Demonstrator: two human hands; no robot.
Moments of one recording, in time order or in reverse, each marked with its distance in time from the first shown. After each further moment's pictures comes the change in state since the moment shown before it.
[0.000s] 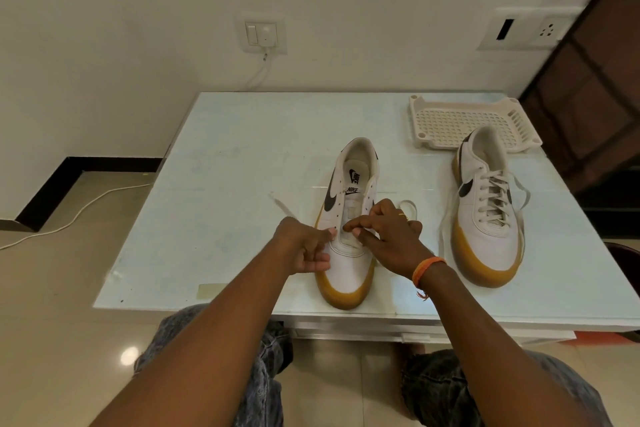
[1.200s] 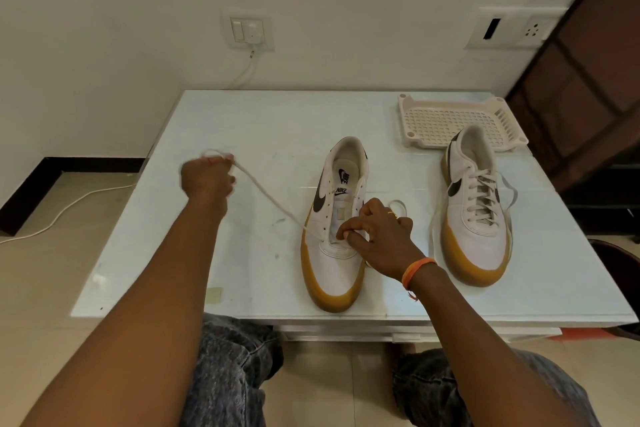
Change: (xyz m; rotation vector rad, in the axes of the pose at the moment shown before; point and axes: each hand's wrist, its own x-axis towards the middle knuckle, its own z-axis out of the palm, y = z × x) left_hand 0.047 0.050 -0.098 -0.469 0.470 0.412; right_hand -0.001 0.000 -0.002 0.009 0.016 0.008
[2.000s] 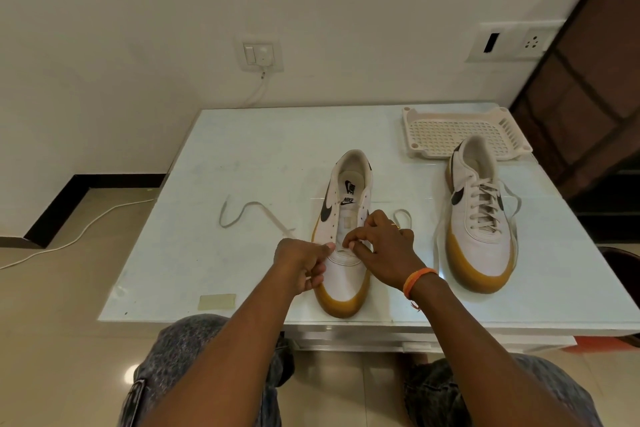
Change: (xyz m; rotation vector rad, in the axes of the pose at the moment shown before) left_hand -0.112 -0.068 0.037 0.328 -0.372 -0.429; right_hand -0.005 0.001 0.005 -0.001 0.024 -0.032
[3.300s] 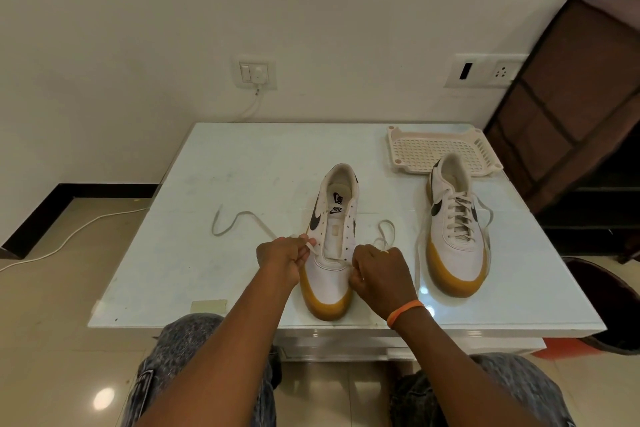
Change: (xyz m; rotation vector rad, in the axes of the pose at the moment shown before) left_hand 0.004 0.011 -0.004 -0.581 -0.034 0.020; right_hand -0.032 0.011 0.019 -0.330 0.294 -0.188
